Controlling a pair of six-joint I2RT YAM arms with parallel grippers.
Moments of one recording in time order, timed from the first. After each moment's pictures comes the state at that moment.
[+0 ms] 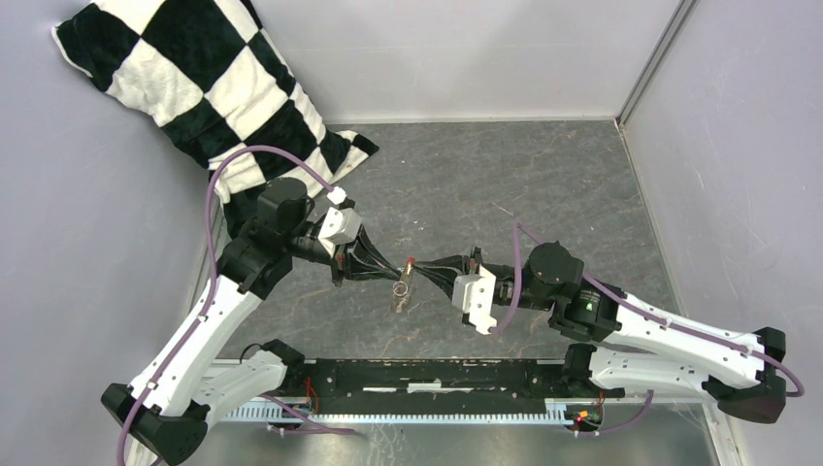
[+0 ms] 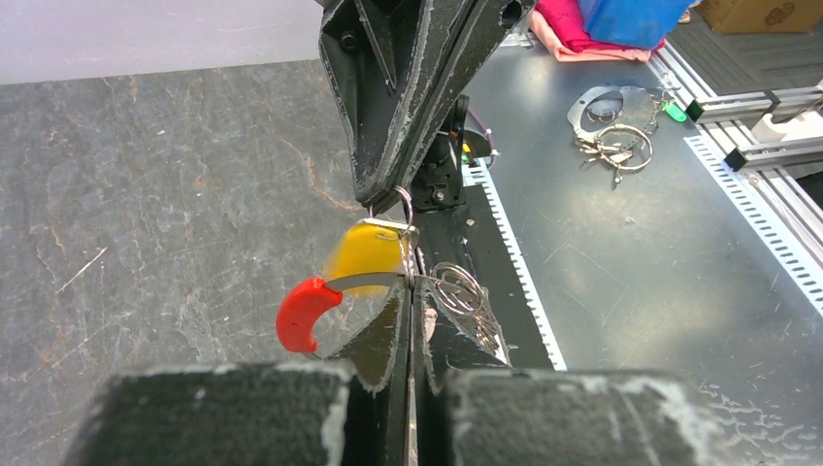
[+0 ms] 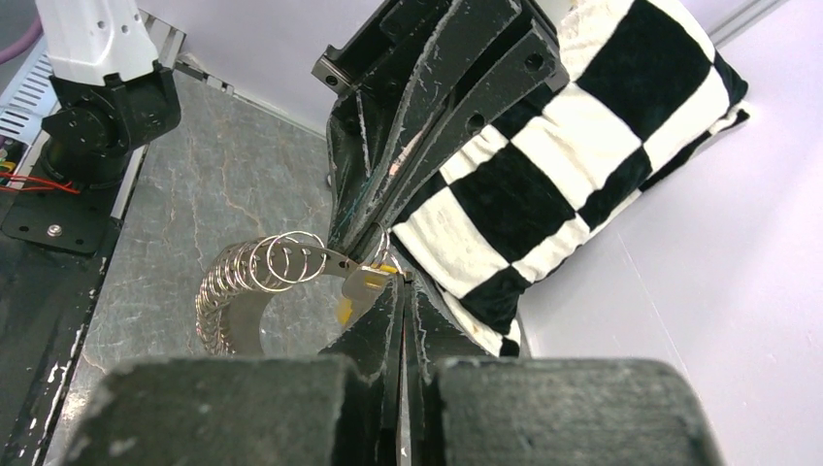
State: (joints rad) left arm -0.51 0.93 1.04 -0.48 1.26 0.32; right arm 1.18 0.88 0.87 0.05 -0.24 -0.70
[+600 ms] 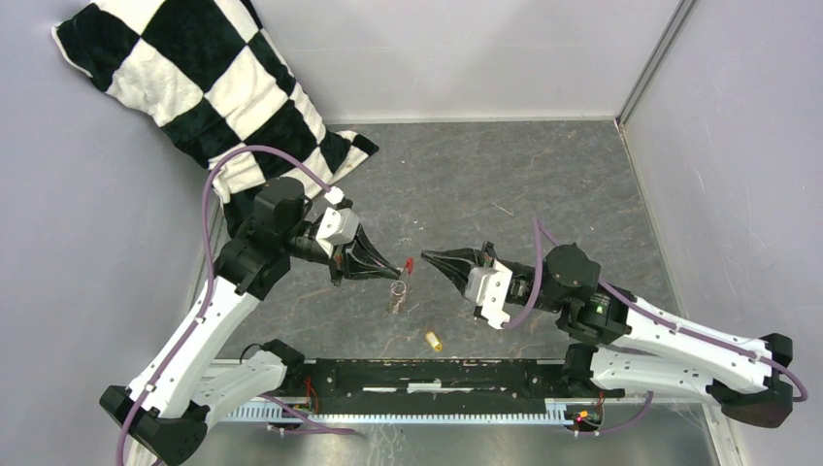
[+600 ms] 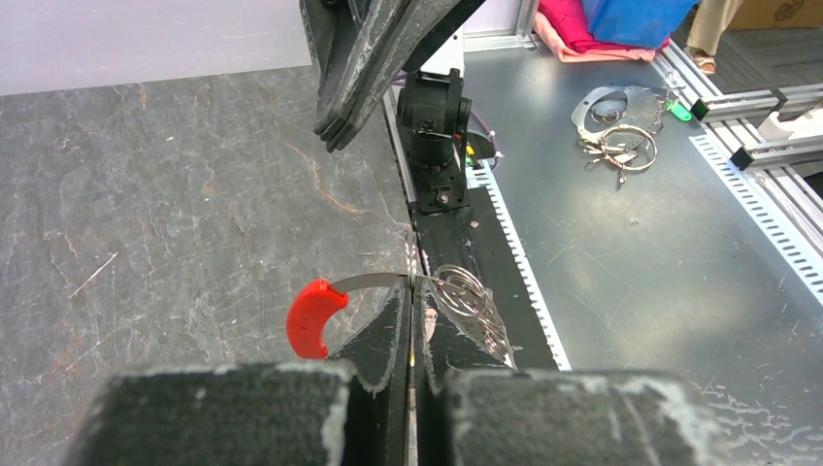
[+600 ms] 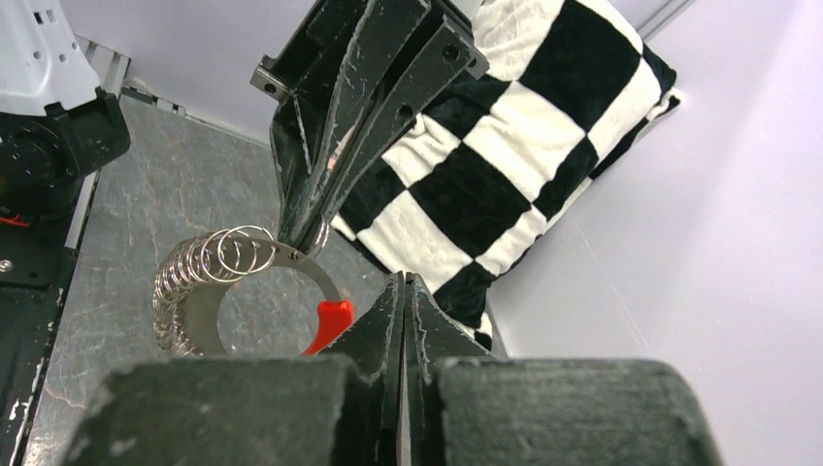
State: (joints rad) left arm -0.51 0.92 1.06 -0.49 1.25 0.33; right arm 1.18 0.82 0.86 0.08 -0.15 -0.67
